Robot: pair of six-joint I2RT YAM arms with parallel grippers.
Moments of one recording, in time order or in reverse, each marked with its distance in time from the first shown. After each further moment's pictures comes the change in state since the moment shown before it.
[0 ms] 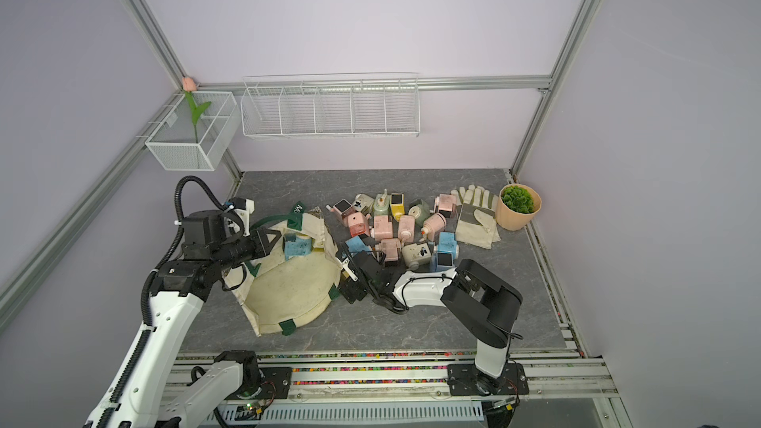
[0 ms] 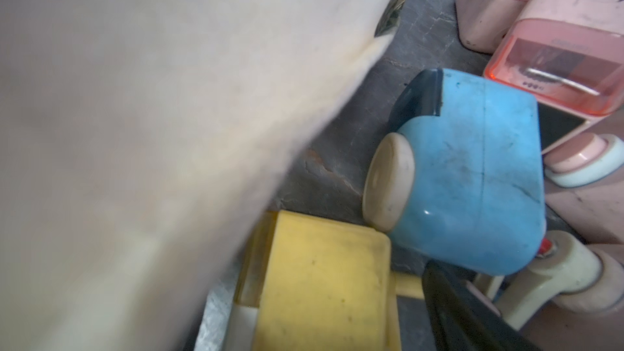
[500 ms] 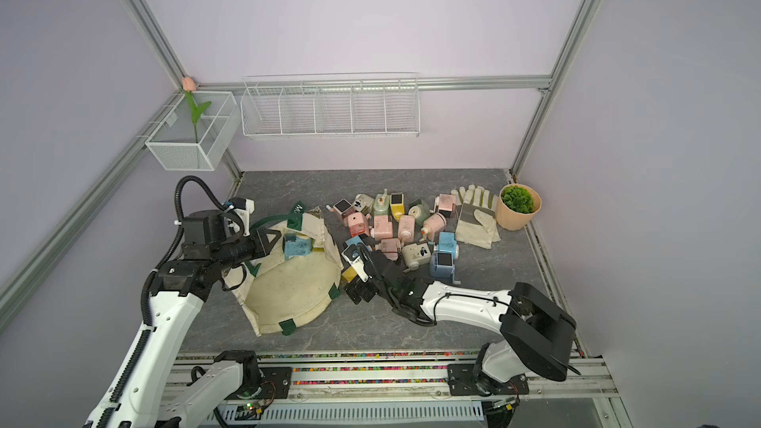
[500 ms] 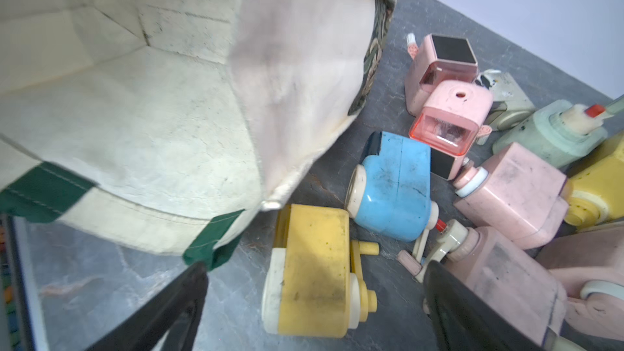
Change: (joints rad) left arm 0.000 0.000 0.000 0.000 0.000 0.000; right arm 0.059 -0.364 -0.142 -0.010 0.040 -0.016
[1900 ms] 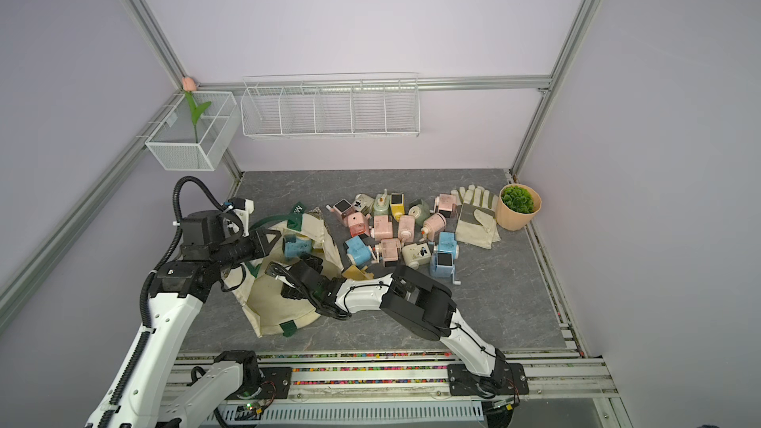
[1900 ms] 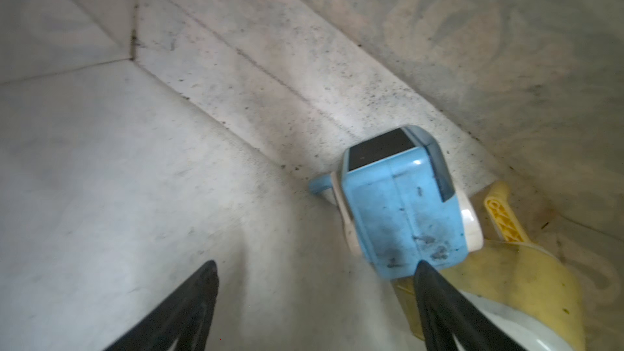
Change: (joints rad) left arm 0.005 -0.010 0.000 0.000 0.015 0.000; right arm 0.136 0.833 0.719 0.182 0.181 -0.365
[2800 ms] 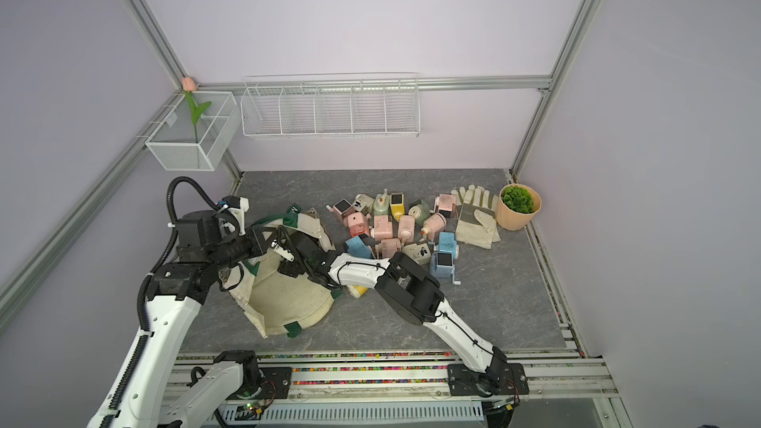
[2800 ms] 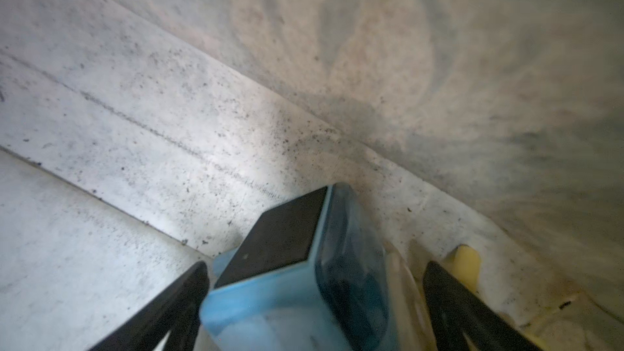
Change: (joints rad) left arm 0.013 -0.014 0.000 0.024 -0.025 0.000; right arm -0.114 0.177 0.383 -0.276 -0.170 0.015
